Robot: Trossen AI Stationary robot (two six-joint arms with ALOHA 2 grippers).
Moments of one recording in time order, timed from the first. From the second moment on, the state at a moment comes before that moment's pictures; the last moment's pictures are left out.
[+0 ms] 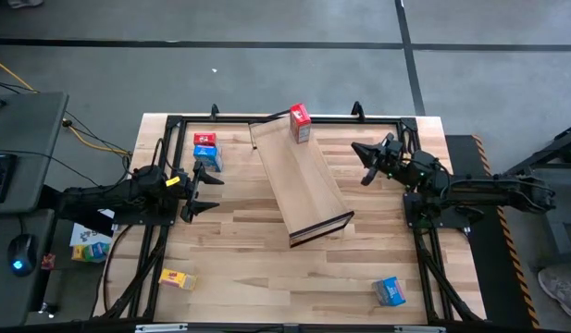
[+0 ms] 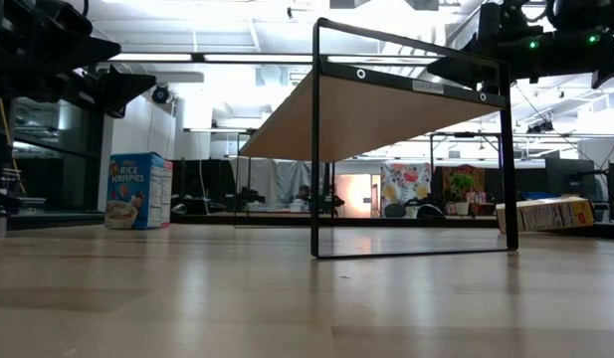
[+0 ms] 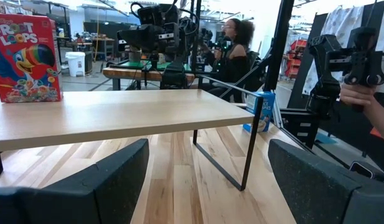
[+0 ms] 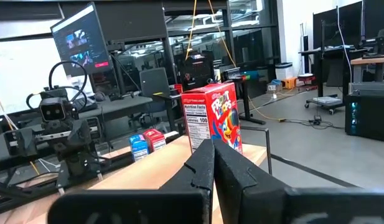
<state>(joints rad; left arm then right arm) 0.11 0.01 0.01 0.05 0.20 -0.08 -0.25 0.69 0.21 0.63 0.26 0.12</state>
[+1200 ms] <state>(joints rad) 0.12 0.10 0.06 0.23 0.02 -0.17 -0.25 0.69 0.21 0.61 0.19 0.09</state>
